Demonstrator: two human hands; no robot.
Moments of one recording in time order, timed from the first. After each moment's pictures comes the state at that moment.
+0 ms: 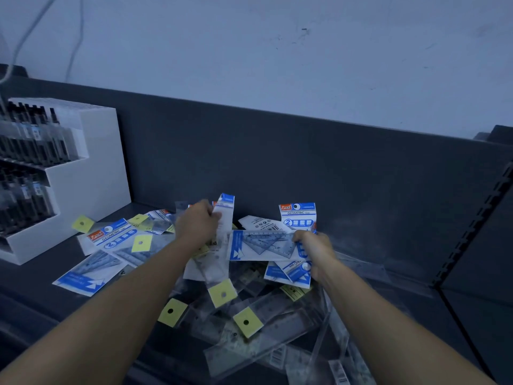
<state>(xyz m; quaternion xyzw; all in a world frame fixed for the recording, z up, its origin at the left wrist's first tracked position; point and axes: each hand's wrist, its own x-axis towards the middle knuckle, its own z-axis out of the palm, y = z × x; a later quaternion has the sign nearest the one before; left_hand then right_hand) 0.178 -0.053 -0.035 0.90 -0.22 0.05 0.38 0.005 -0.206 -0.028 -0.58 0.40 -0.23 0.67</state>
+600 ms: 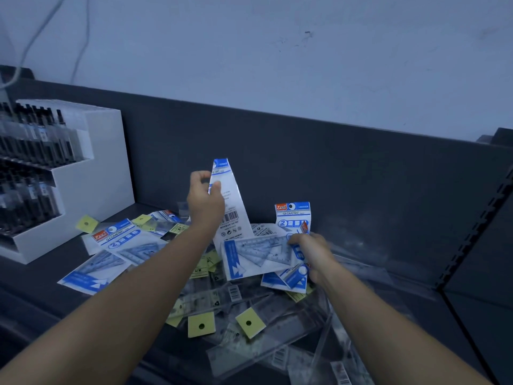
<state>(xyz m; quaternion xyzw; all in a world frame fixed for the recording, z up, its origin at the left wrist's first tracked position) 0.159 -0.070 0.000 0.67 -0.17 0.11 0.71 0.009 -0.203 -0.033 -0.60 0.38 -0.21 0.68</state>
